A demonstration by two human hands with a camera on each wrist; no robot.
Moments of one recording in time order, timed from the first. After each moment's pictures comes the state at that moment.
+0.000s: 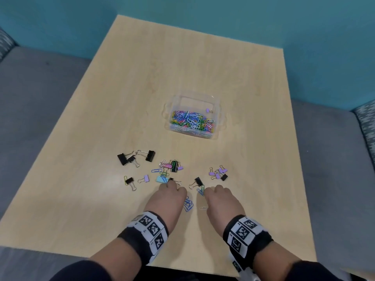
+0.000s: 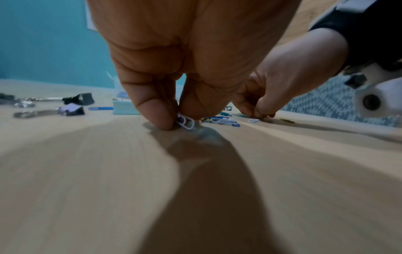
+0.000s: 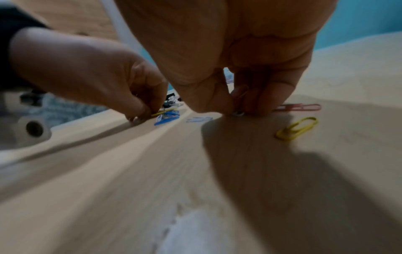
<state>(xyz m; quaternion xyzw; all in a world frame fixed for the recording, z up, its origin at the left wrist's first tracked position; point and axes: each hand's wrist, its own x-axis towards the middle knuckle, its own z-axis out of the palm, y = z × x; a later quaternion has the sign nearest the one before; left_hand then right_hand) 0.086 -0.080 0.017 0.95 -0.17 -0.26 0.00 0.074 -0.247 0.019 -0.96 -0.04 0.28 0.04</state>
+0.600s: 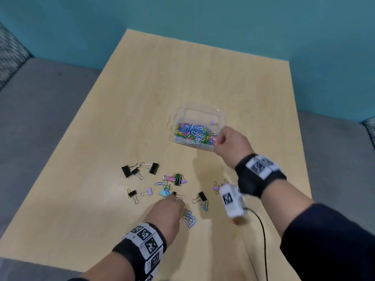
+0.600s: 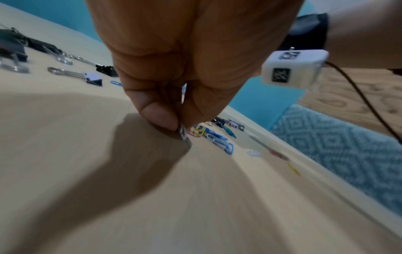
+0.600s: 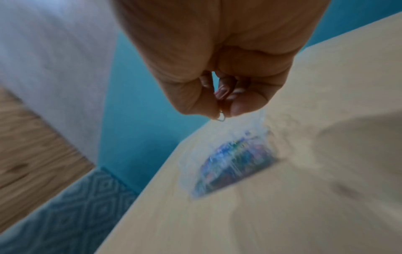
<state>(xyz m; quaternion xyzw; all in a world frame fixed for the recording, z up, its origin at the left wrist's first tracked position) 0.097 -0.070 0.014 0.94 -0.10 -0.30 0.16 0.236 -0.261 0.067 -0.94 0.08 0.10 0.32</state>
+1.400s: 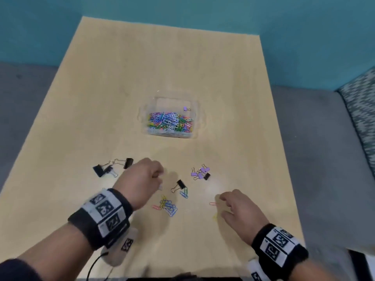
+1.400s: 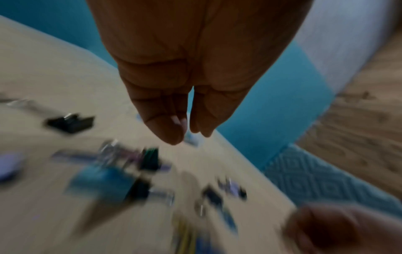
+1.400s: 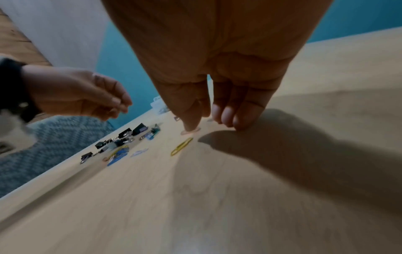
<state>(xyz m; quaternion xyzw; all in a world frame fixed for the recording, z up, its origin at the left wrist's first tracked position) 0.157 -0.066 0.040 0.94 -0.10 -0.21 0.26 0.043 -0.348 0.005 -0.94 0.02 0.24 0.25</state>
